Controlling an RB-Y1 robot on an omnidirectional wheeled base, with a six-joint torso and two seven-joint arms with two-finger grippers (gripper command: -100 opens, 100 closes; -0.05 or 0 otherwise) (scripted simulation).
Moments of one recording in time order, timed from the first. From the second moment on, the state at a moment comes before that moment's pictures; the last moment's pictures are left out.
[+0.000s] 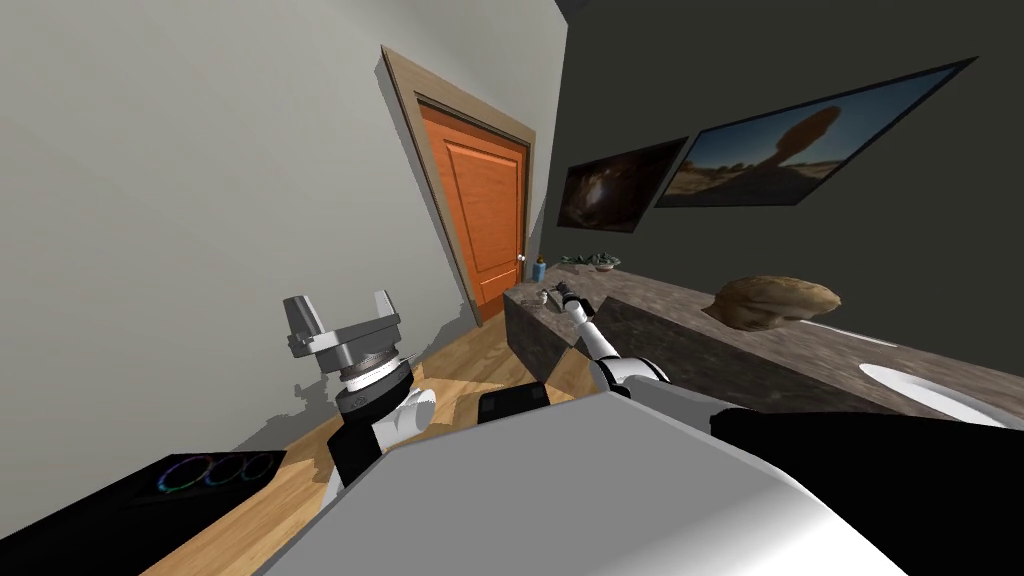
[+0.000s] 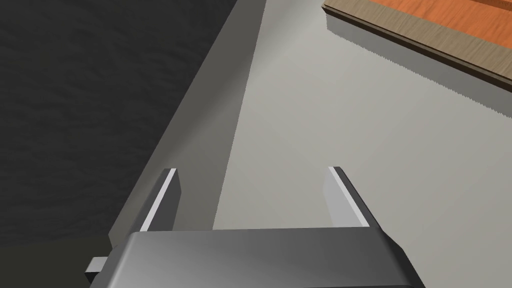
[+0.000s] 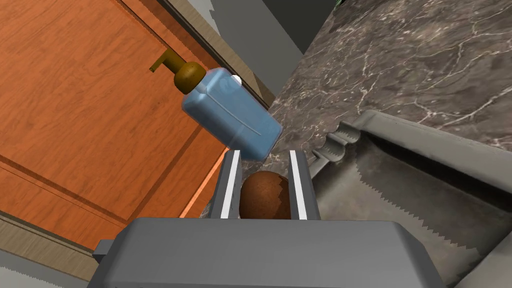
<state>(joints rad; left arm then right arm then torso) 0.50 -0.02 -0.03 -2.35 0.09 -0.64 0.17 -0.40 -0.28 -0.23 -1.02 -1.16 -0.14 -1.32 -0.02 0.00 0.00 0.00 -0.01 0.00</state>
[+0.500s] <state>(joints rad) 0.50 -0.02 -0.03 -2.35 0.09 -0.64 0.17 -0.39 -0.27 -0.24 -0.99 -1.17 -0.17 -1.32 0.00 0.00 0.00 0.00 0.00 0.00</state>
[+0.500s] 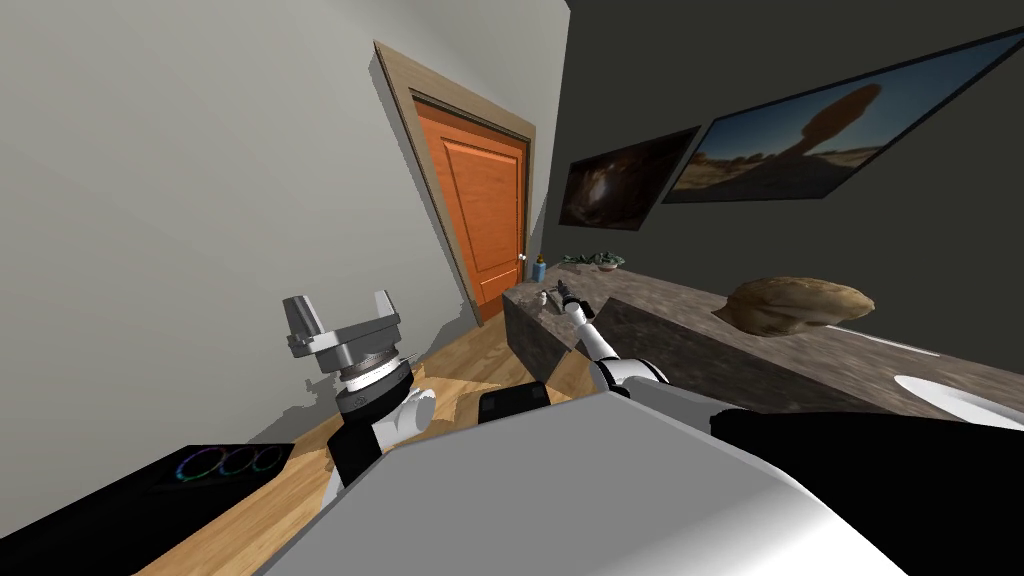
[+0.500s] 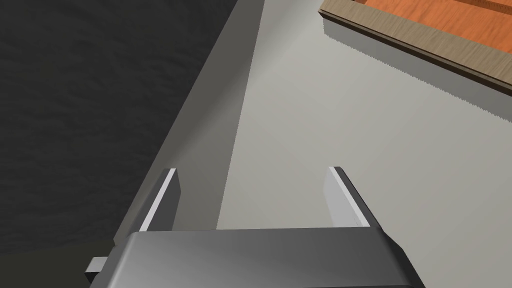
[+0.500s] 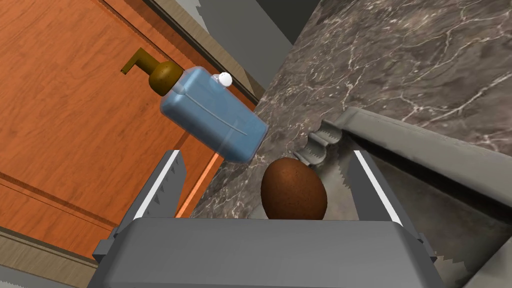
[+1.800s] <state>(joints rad) 0.50 -0.02 -0.03 -2.35 0.09 -0.64 0.17 -0.54 -0.37 -0.31 -0.91 -1.21 0.01 -1.28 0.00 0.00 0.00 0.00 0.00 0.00</state>
